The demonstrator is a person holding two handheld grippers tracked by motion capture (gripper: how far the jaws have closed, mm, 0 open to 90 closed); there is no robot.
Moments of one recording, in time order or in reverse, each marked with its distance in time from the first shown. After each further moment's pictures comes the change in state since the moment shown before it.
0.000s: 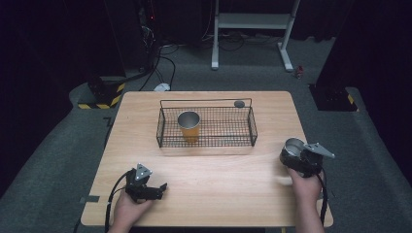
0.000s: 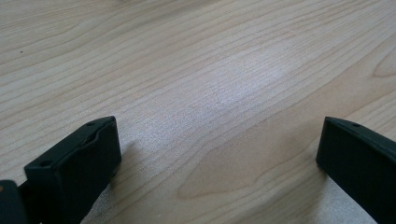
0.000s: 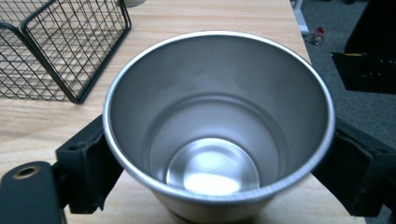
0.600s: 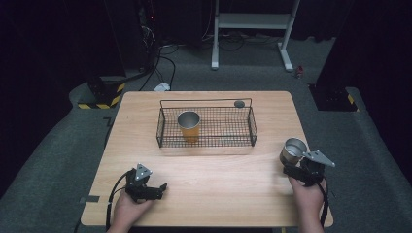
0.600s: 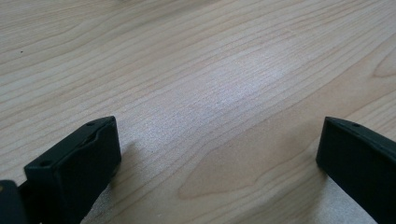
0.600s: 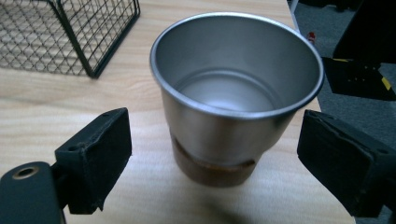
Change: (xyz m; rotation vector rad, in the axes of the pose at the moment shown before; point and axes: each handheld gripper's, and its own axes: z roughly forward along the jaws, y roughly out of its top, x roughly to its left) left arm 0.000 0.000 0.000 0.000 -0.001 -0.002; right arm 0.012 -0.012 -0.027 0.006 -0.030 -0.054
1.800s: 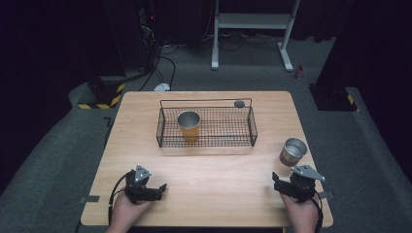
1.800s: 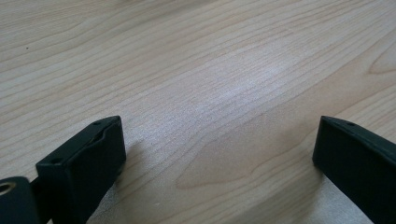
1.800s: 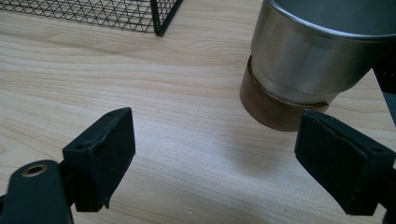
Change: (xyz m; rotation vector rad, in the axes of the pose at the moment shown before) left arm -0.002 -0.003 -0.004 -0.006 0.009 -0.004; right arm 0.040 -0.025 -0.030 0.057 0.065 -0.070
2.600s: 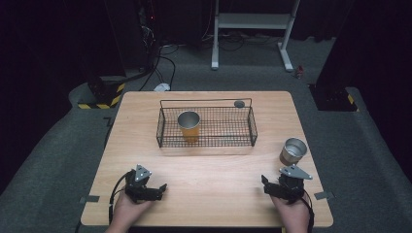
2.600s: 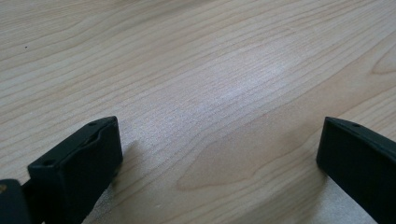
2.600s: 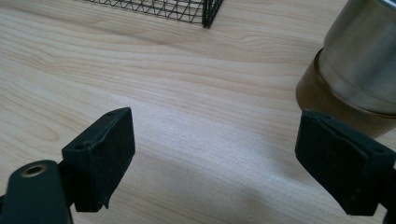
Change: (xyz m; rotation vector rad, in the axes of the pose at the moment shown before) left arm 0.000 0.001 0.001 0.004 0.002 0.001; right arm 0.027 0.002 0.007 0.034 0.074 -0.054
